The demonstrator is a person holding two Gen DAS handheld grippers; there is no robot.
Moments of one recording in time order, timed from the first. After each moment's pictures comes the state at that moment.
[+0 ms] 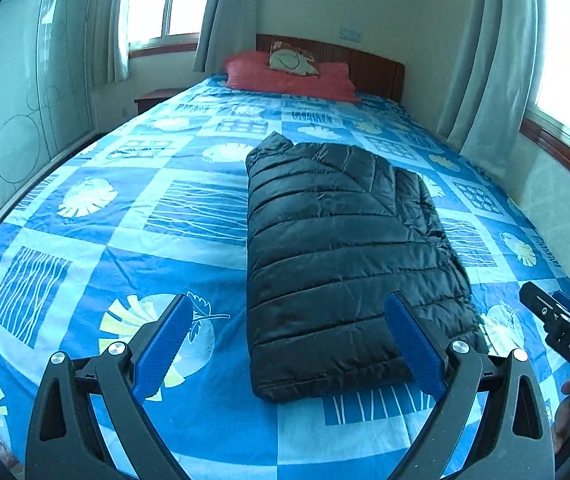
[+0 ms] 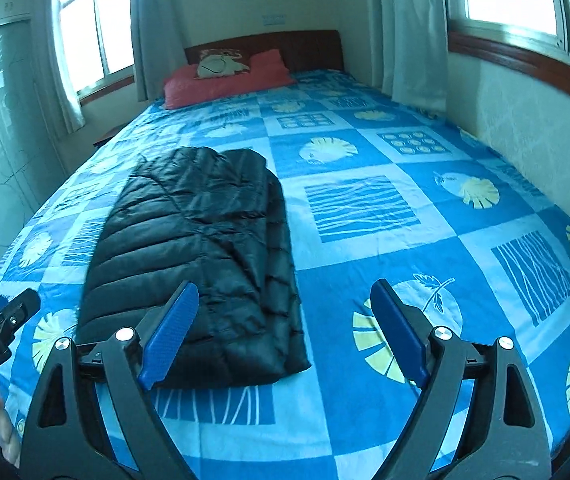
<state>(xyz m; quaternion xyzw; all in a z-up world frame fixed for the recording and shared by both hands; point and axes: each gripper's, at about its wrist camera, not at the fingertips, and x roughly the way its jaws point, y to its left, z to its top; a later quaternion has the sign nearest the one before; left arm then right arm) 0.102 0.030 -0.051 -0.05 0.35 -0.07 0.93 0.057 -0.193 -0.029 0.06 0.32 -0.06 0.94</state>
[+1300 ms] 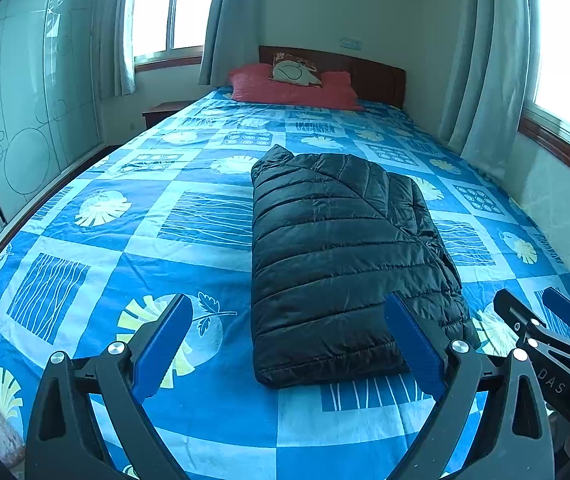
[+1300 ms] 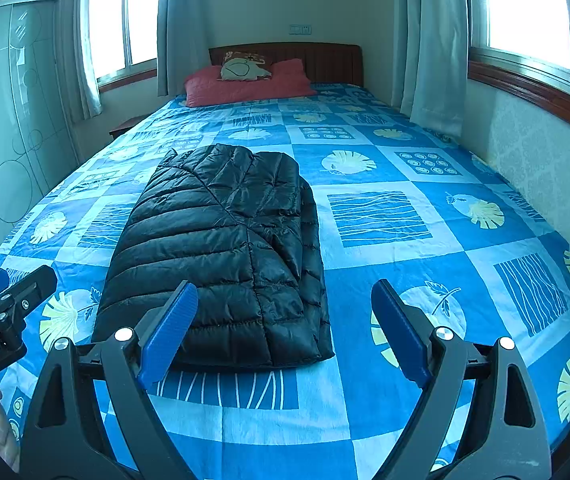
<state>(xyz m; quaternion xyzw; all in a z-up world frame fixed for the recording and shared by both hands) 0.078 0.023 -0.037 -0.04 0.33 -0.06 0.94 0.042 -0.159 -0.025 0.02 0.31 -0.05 0.95</state>
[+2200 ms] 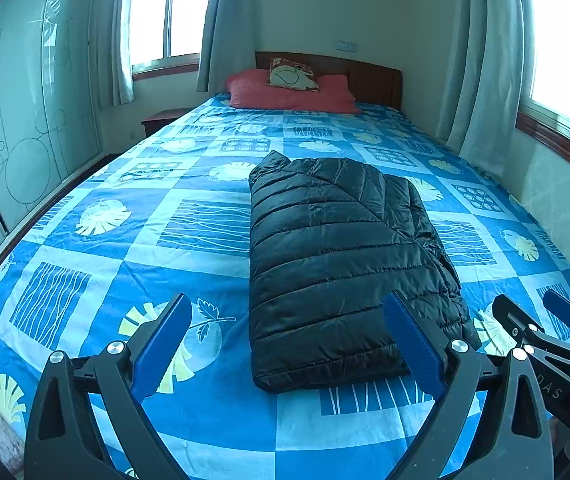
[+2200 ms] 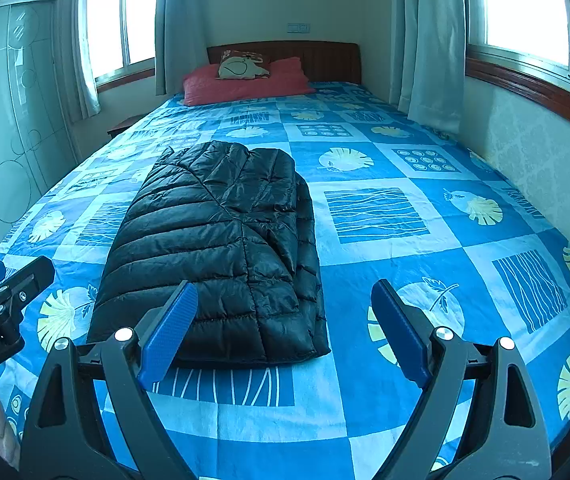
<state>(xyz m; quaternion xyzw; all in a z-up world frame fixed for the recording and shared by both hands) 0.077 0.016 -0.035 -0.02 0.32 -0.05 0.94 0.040 -0.162 -0.029 0.02 0.32 -0.05 0.95</state>
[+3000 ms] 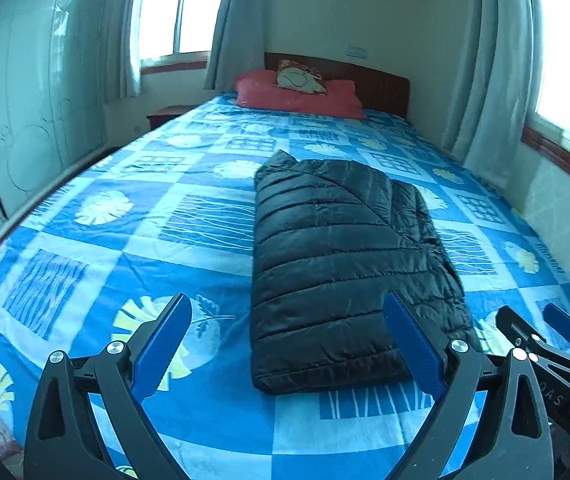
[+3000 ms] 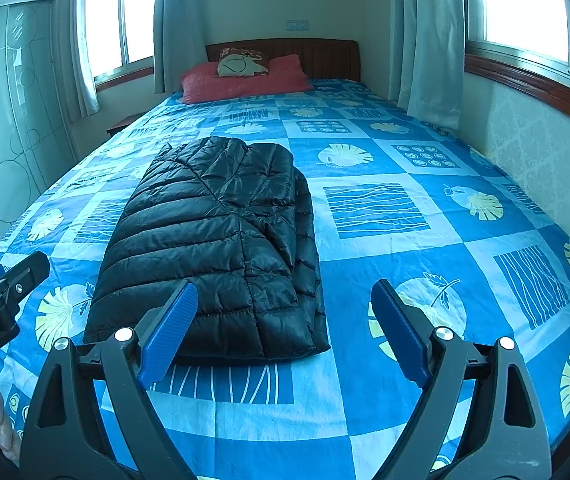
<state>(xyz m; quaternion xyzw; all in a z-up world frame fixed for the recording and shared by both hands) 0.078 0.024 -0.043 -0.05 0.32 -0.05 0.94 0.040 -0.167 -0.036 0.03 0.32 -0.05 0.95</state>
